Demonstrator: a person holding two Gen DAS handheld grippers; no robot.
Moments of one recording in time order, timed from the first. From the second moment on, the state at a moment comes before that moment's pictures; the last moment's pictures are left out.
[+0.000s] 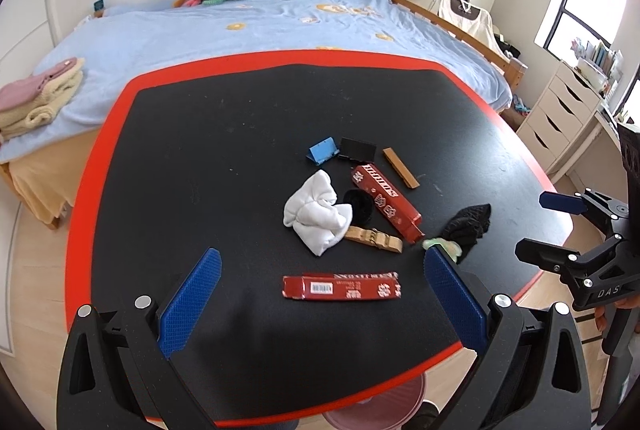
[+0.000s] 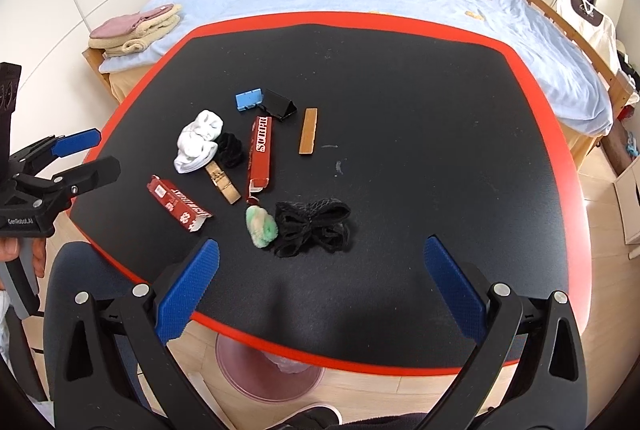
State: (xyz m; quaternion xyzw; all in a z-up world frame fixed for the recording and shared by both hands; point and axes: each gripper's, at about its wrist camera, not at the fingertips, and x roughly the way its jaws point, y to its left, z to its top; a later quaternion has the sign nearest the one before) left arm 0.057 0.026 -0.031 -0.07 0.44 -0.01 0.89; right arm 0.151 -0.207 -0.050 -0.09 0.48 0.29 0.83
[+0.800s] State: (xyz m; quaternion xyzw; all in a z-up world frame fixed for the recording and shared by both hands) left arm 0.126 0.042 -0.092 -0.13 0.52 -0.02 0.85; right arm 0.191 -0.190 -0.101 -0.07 0.53 0.32 0.78
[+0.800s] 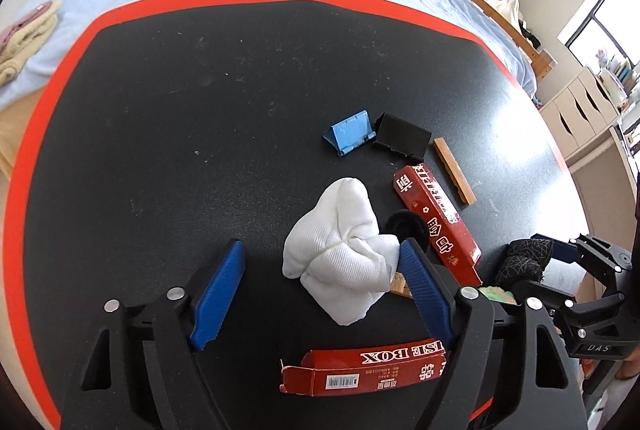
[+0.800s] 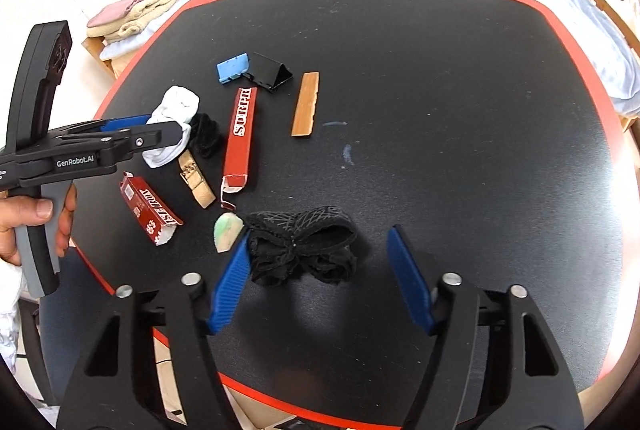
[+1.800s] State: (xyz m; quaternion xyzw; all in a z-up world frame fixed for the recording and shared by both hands) left arm 0.046 0.010 -0.018 -0.06 0.45 -0.06 0.89; right arm 0.128 -0.209 -0.034 -0.07 0.47 0.33 0.82
